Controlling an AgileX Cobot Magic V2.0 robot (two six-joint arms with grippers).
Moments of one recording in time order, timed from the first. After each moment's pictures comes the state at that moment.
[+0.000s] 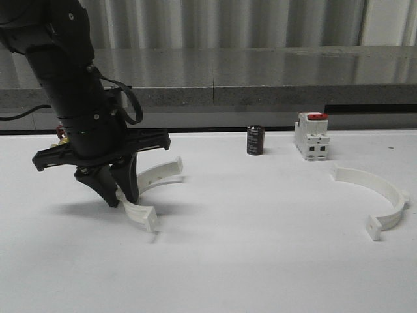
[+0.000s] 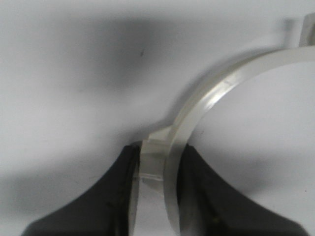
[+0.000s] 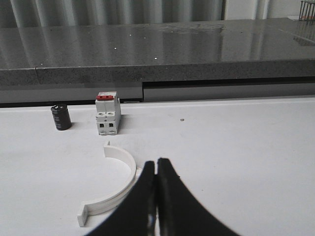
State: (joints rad) left arm -0.45 2.01 -1.33 -0.16 0.71 -0.28; right arm -0.01 -0.01 0.03 0.05 0.11 0.02
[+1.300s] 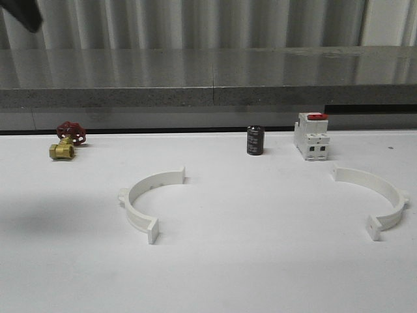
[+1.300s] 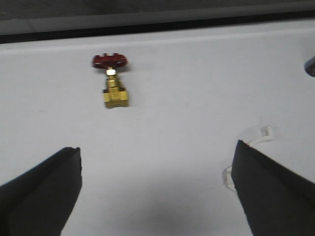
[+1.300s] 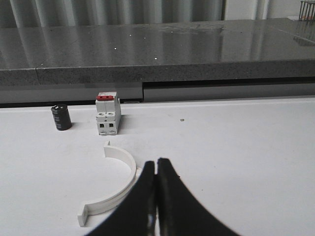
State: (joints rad) left arm -0.17 1.40 -1.22 -0.10 0.72 0.05; right arm -0.01 -0.01 0.03 0.05 0.11 0.02
